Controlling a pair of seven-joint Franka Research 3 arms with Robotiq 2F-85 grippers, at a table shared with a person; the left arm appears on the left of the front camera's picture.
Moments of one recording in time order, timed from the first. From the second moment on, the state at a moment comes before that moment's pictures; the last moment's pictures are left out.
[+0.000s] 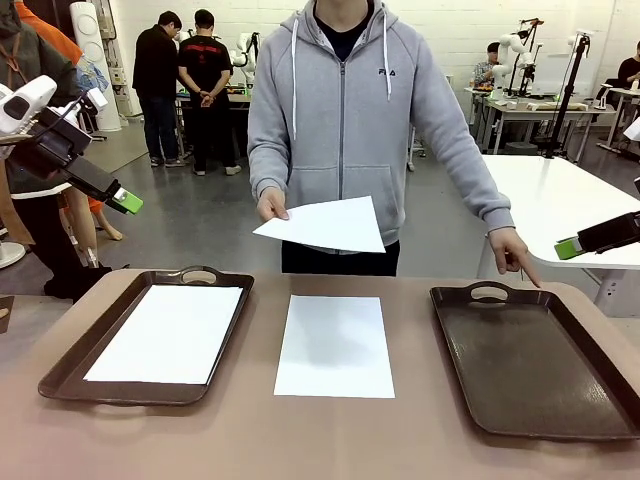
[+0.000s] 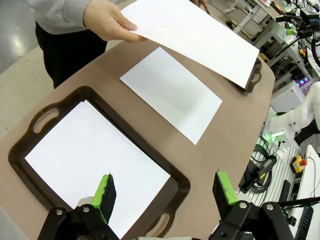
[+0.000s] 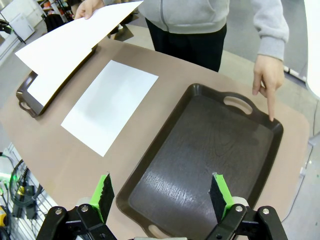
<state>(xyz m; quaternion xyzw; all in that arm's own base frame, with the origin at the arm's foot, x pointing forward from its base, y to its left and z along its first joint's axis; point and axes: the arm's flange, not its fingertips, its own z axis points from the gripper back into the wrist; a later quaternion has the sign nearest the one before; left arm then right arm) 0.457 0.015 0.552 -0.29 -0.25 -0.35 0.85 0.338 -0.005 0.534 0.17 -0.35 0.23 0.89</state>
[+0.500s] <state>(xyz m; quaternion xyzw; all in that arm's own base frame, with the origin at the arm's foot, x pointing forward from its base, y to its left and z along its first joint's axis) 0.457 0.015 0.552 -0.29 -0.25 -0.35 0.85 0.338 -0.005 0.534 0.17 -0.35 0.23 0.89</state>
